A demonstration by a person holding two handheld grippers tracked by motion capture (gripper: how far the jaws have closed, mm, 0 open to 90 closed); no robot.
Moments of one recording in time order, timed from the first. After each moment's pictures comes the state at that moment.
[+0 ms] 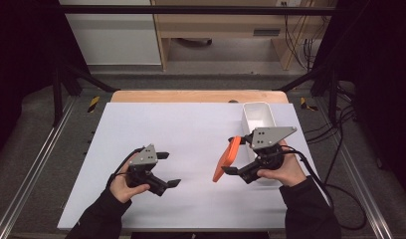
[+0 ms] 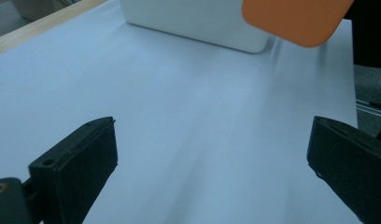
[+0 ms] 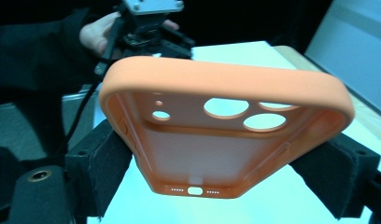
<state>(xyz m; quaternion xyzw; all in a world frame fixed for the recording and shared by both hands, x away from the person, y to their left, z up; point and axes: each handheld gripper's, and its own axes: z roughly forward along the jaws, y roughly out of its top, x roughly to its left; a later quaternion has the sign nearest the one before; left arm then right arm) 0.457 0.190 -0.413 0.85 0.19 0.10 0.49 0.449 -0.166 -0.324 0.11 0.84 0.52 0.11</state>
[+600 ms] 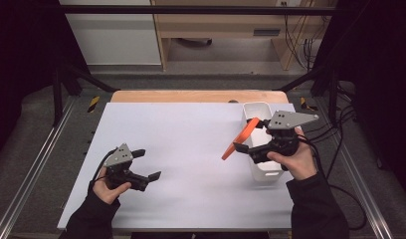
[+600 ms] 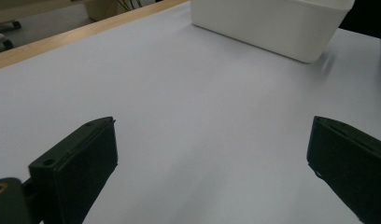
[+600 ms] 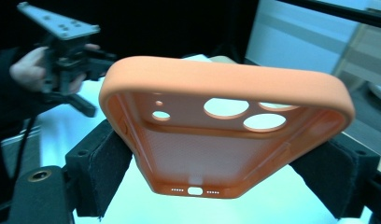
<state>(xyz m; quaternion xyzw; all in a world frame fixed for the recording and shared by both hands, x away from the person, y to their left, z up) 0.453 0.245 -0.420 0.80 0.28 0.16 0.50 0.463 -0.195 -0.301 0.22 0.79 0.54 0.17</state>
